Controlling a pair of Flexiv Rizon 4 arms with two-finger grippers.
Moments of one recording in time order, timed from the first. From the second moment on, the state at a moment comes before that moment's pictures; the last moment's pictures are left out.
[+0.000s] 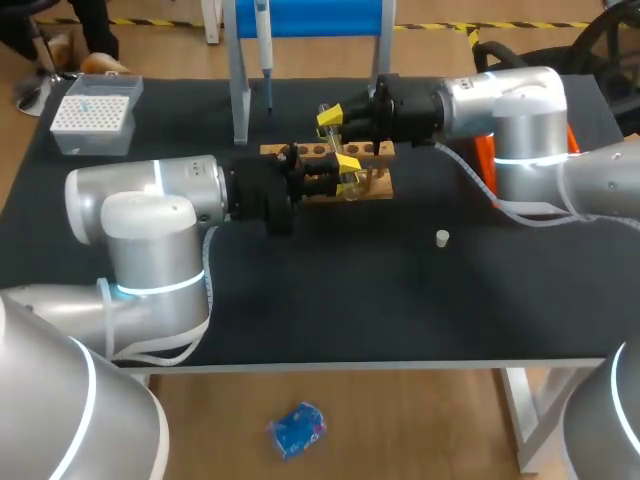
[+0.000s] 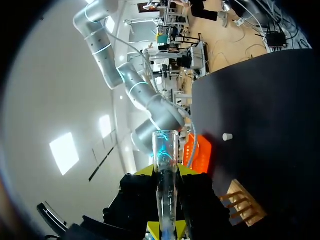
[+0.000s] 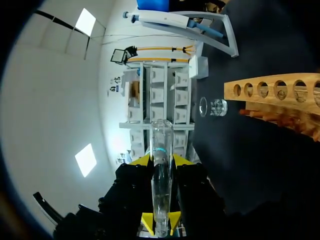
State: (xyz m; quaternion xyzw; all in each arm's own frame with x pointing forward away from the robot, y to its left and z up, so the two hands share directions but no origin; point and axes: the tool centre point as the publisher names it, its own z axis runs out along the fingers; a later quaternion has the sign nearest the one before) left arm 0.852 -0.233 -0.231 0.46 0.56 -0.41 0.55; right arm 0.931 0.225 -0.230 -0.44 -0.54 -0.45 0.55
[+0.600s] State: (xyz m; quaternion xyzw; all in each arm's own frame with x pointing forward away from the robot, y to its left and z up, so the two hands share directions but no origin) left arm 0.864 -0.219 -0.202 0.39 0.60 -0.46 0.53; right arm 0.953 0.189 -0.226 -0.43 -0.56 -0.51 0.50
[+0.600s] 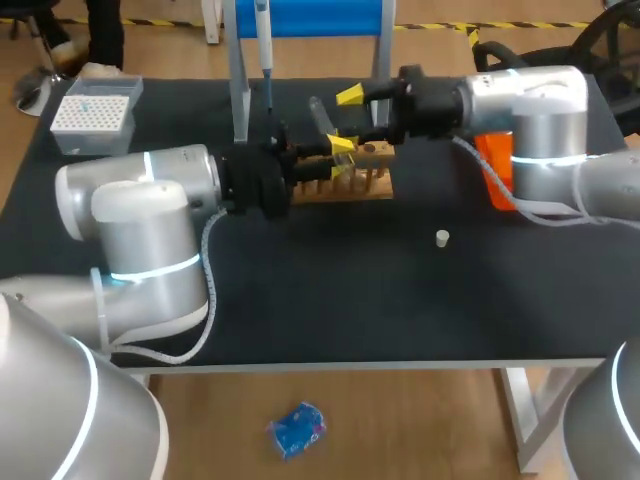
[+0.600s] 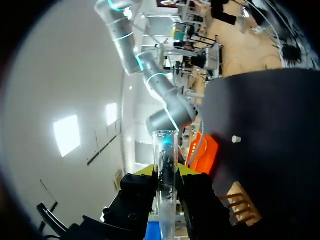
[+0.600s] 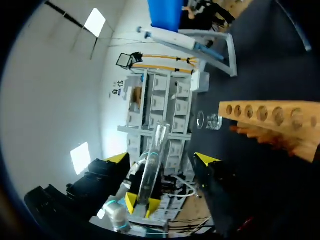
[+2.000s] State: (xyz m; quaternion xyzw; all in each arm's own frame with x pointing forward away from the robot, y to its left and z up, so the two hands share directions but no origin) left arm 0.907 -0.209 -0.166 0.06 0.73 -0.65 0.20; right arm 0.955 0.102 -0.246 -0.03 -0.88 -0.47 0.08
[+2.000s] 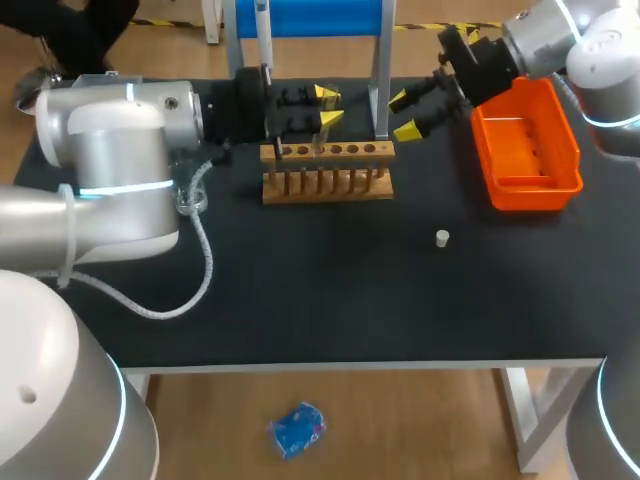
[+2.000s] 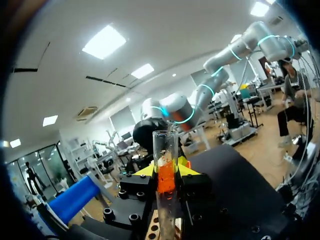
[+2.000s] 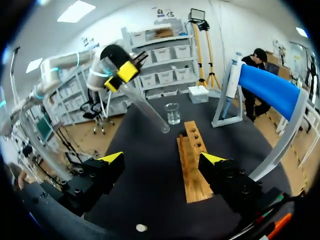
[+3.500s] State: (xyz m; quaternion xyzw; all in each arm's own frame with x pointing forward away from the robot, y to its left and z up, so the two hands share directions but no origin) left arm 0.987 -0.234 -0.186 0.00 0.72 -0.68 0.13; right arm 0.997 0.077 -0.314 0.08 -0.90 -0.44 -0.01
